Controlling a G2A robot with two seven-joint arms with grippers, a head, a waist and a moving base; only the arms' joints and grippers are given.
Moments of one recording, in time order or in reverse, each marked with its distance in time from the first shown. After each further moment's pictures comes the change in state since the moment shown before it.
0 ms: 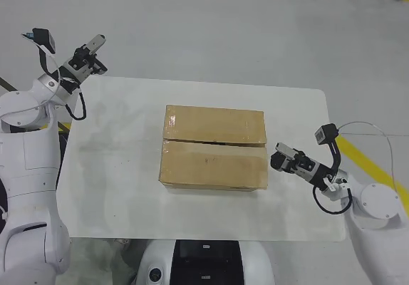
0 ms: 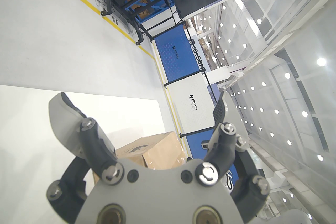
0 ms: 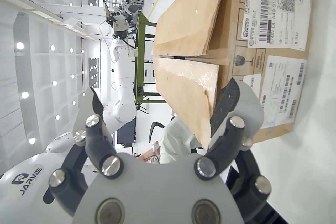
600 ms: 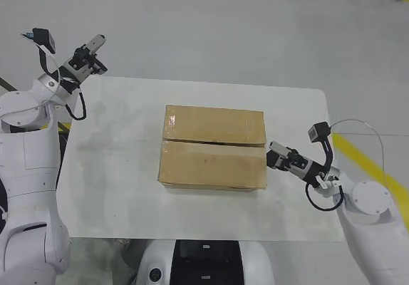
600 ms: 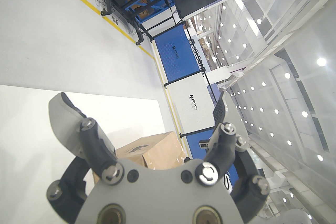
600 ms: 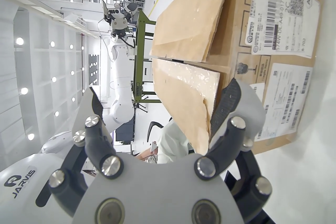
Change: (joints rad) left arm 0.000 0.000 0.000 0.000 0.000 0.000 0.000; right arm 0.043 -0.001 -0.065 0.039 0.005 -0.037 -0.023
